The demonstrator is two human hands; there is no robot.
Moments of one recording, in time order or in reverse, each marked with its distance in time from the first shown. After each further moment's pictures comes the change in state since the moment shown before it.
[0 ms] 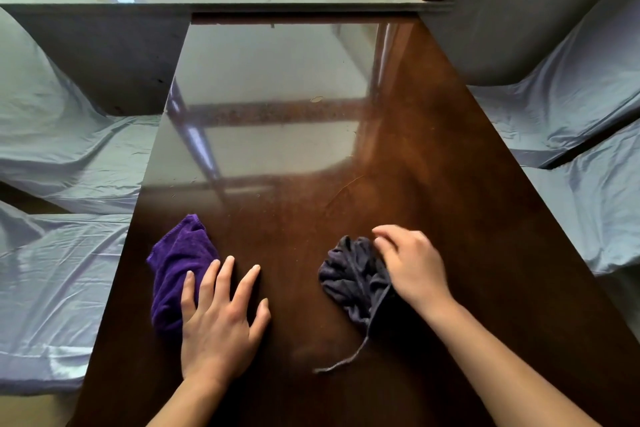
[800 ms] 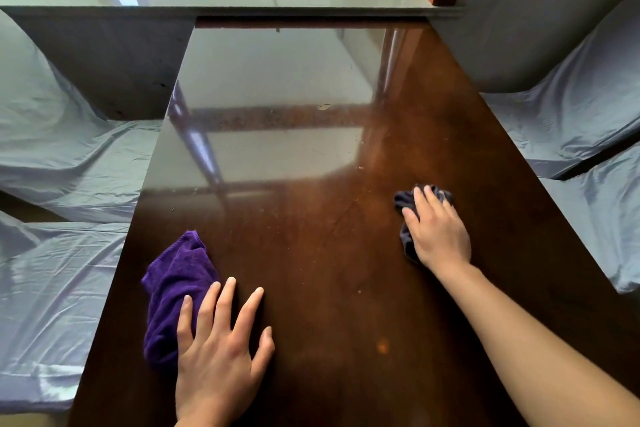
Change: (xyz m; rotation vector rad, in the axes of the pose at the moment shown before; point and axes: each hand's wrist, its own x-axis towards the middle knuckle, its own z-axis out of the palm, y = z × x) left_hand 0.000 -0.002 0.003 -0.045 0.002 -0.004; right_hand 0.105 0.051 0.020 -0.422 0.000 -0.021
